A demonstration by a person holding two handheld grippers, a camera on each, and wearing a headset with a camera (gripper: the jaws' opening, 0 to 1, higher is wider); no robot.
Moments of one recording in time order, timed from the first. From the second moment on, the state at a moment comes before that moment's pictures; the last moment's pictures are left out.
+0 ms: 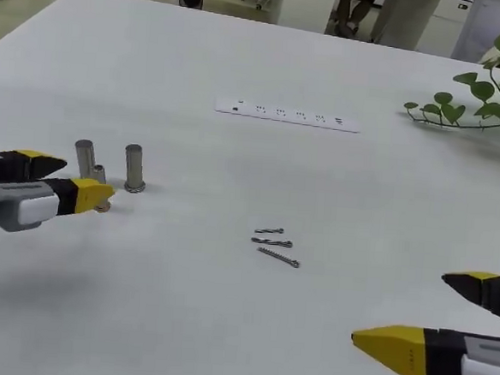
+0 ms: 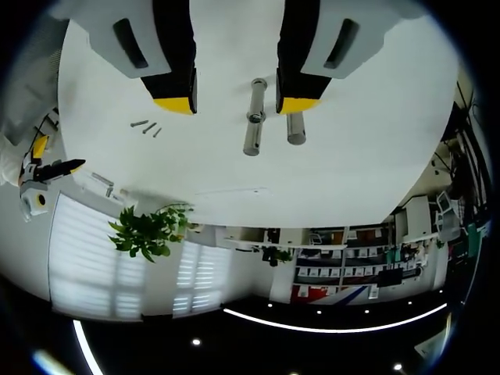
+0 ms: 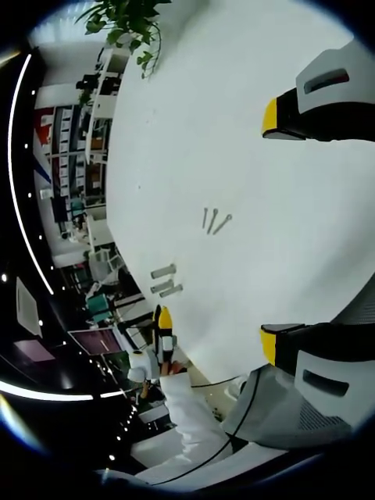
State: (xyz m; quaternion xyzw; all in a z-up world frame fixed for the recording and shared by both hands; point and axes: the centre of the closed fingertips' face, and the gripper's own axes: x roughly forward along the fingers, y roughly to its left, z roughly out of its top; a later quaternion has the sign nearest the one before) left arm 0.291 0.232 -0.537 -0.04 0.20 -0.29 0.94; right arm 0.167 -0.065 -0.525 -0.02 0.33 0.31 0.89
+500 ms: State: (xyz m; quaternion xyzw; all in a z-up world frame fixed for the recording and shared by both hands) left arm 0.314 0.233 -0.558 -0.01 0.21 -0.28 0.94; right arm 0.167 -0.066 -0.526 -0.02 0.34 0.31 0.89
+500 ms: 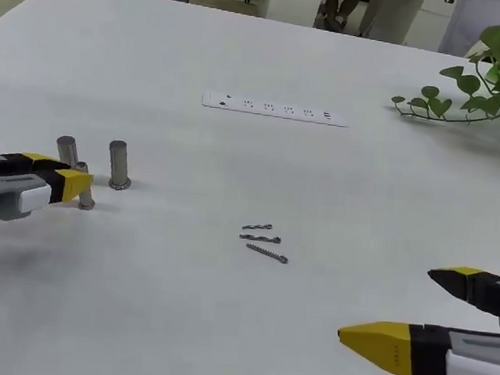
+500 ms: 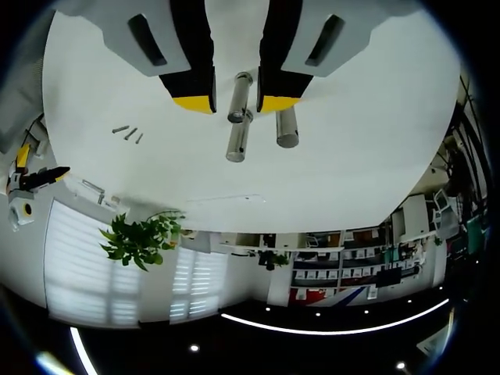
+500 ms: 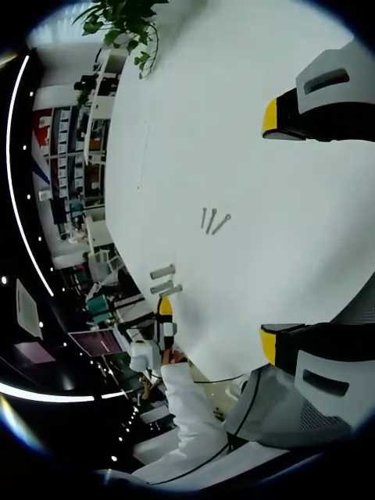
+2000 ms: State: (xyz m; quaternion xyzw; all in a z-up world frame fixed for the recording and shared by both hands) left arm 0.285 0.200 -0.535 0.05 0.19 -0.31 0.93; right arm 0.157 -0.065 -0.524 -0.01 0.33 0.31 0.89
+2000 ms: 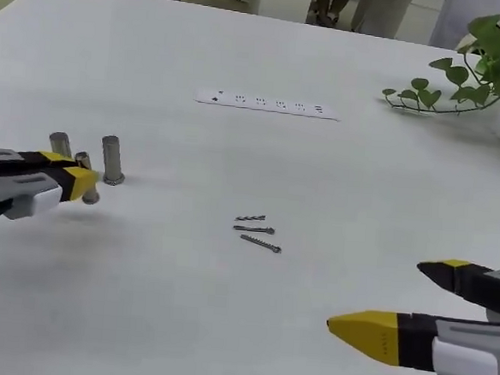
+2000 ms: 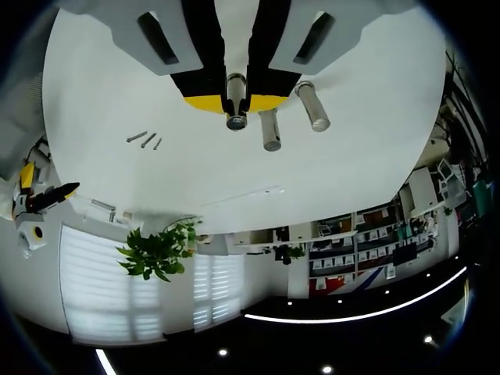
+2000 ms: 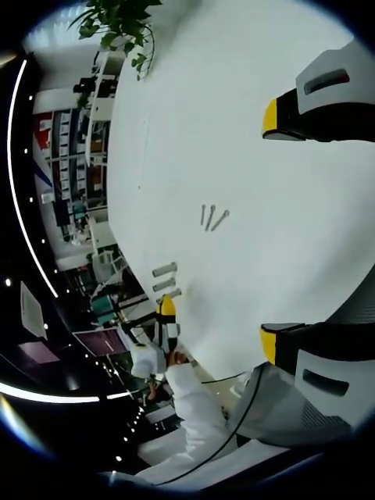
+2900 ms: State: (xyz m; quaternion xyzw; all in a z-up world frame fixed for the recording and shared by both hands) left arm 0.220 0.106 -0.554 0.04 0.22 -0.40 0.89; right arm 0.156 -0.056 -0.516 0.00 0.31 0.33 0.89
